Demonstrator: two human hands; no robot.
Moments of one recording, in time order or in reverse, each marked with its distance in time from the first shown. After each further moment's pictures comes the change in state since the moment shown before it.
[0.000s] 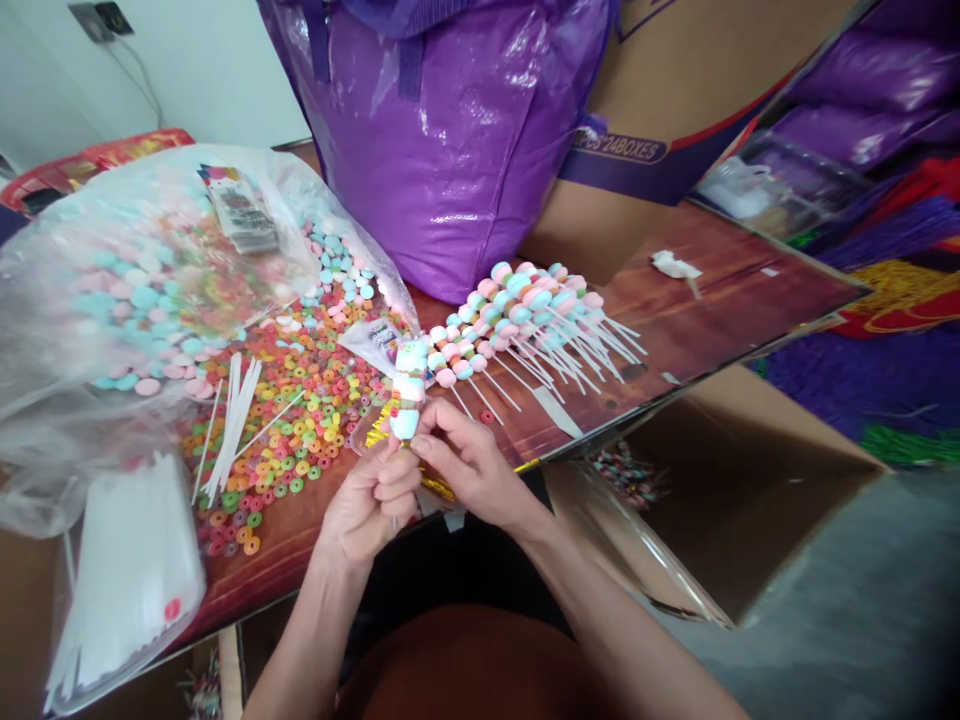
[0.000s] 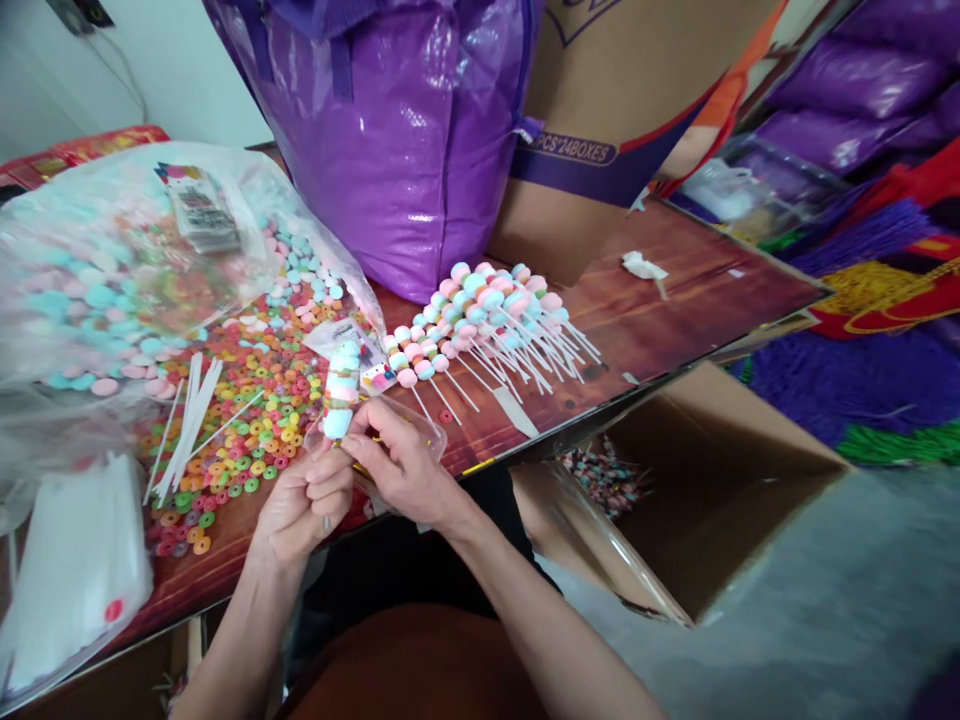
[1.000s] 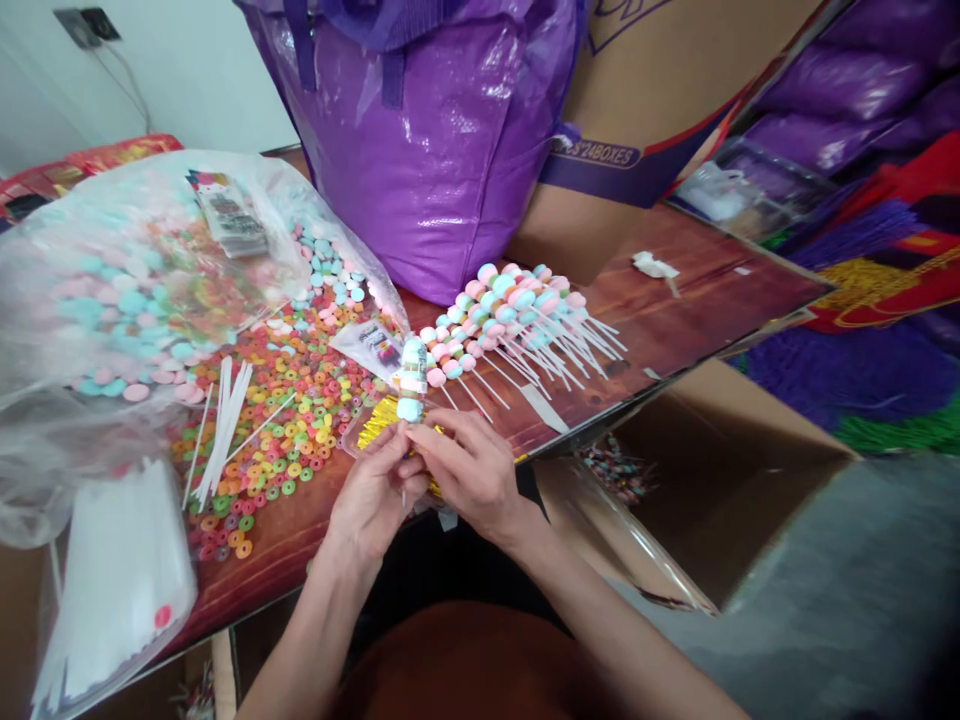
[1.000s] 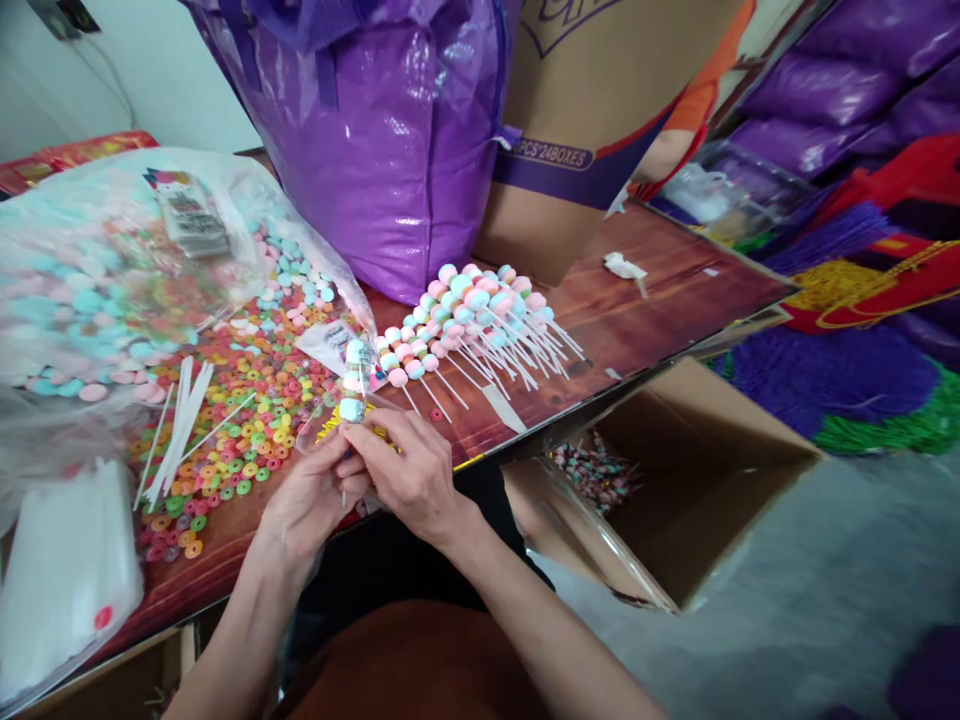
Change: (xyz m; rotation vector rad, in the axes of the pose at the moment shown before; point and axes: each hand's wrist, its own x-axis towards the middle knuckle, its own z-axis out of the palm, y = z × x) left_hand 0.013 -0.015 0.019 0.002 0.205 0.068; right_hand -0.024 0.019 -0.001 -0.628 0.264 -0.323
